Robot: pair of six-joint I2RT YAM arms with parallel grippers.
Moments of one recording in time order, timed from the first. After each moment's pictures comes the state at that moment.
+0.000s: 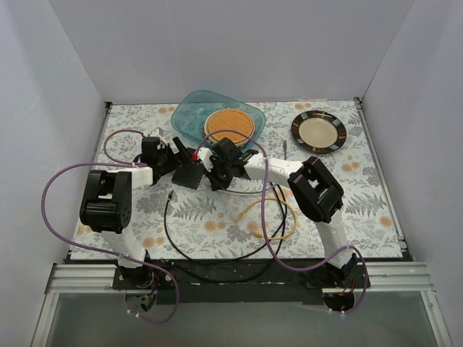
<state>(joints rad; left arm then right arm) -0.09 1.75 0.84 0.29 0.25 -0.57 0.84 2.11 1.52 -0.33 -0.33 -0.26</state>
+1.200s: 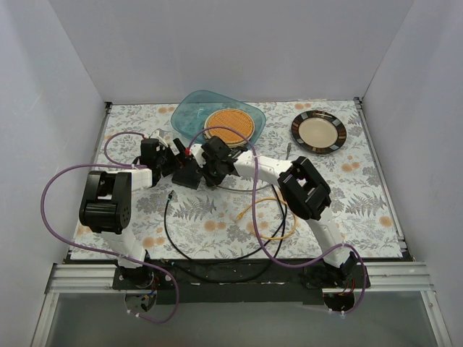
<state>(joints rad) -0.09 1.74 0.81 0.33 0.32 -0.59 0.88 2.23 1.71 -0.42 -0.20 -0.16</state>
